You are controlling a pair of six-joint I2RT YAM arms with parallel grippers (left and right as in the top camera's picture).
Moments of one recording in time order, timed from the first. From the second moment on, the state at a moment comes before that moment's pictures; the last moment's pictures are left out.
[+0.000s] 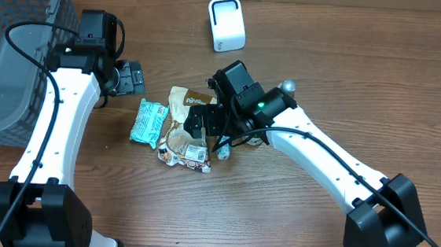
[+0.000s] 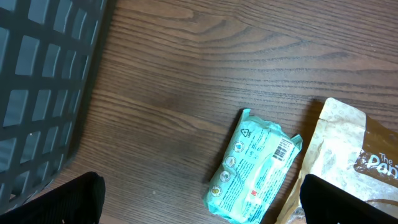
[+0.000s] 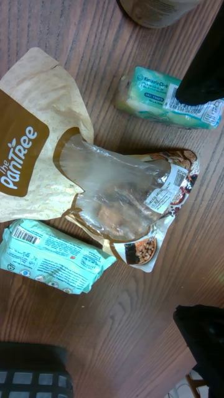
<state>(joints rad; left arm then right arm) 0.00 1.67 1.47 -1.01 -0.15 -0.26 0.68 1.79 1.42 -0.73 -0.30 0.51</state>
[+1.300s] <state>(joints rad) 0.00 1.67 1.47 -1.01 -0.15 -0.26 0.68 1.79 1.42 -0.72 -0.30 0.51</state>
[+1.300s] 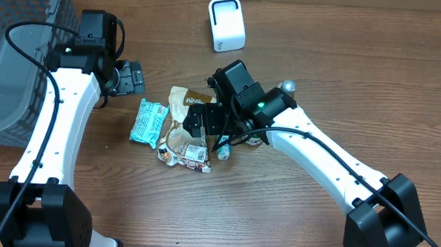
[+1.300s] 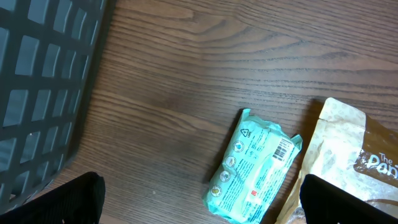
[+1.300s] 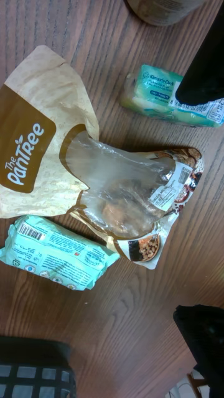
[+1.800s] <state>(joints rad) 0.00 1.67 1.47 -1.01 -0.15 -0.26 0.68 1.79 1.42 -0.69 -0.29 0.51</state>
